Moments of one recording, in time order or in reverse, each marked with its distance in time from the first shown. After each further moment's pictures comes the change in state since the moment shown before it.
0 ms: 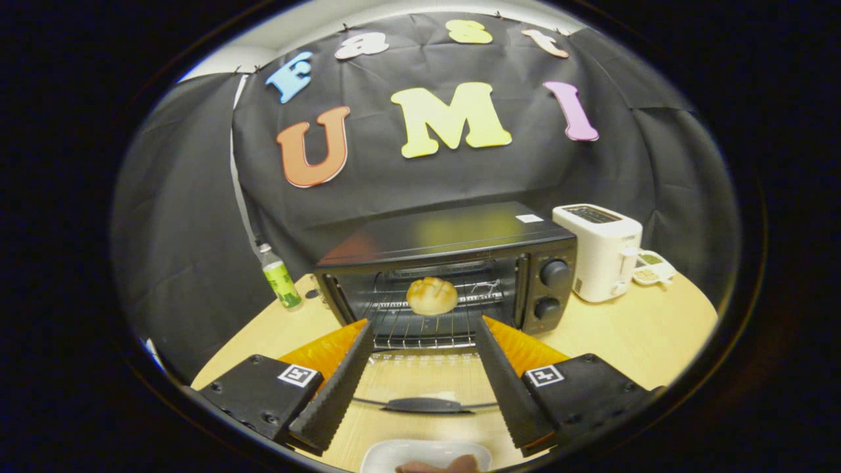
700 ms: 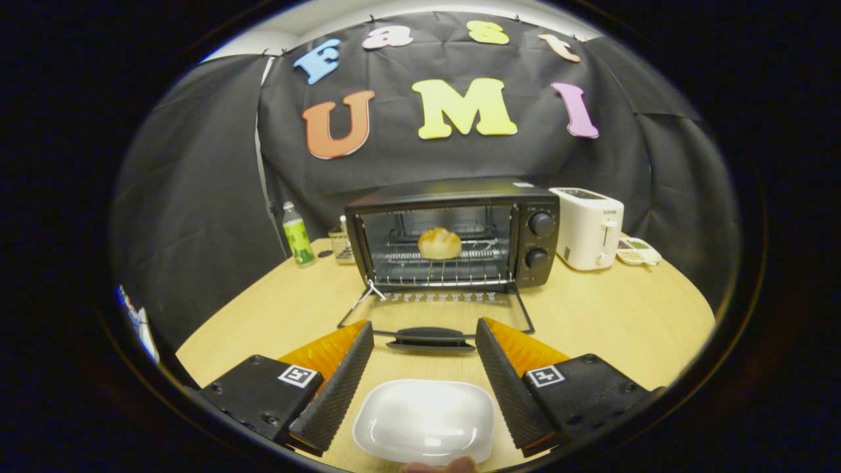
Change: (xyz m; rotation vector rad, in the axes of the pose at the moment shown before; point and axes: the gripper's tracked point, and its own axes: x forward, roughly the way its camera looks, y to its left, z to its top) arm -0.044 0.000 -0.088 -0.090 0.115 -0.012
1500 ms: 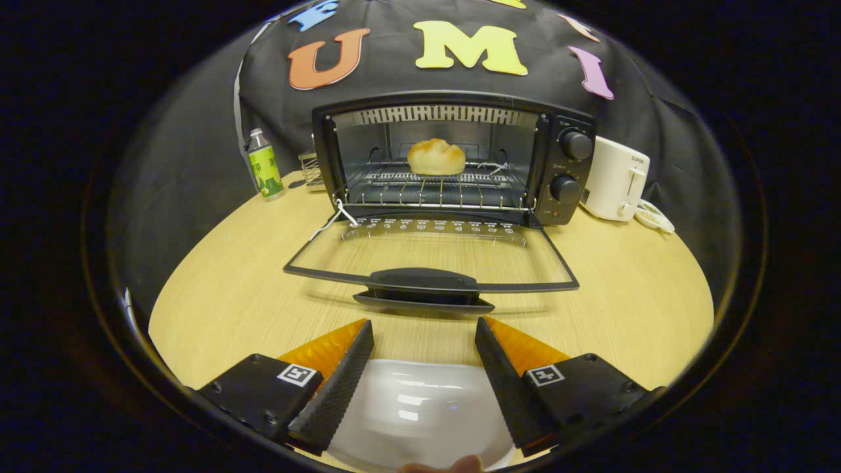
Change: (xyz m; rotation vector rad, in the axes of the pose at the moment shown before) arm 0.068 -0.005 -0.072 -0.046 0.265 -0.079
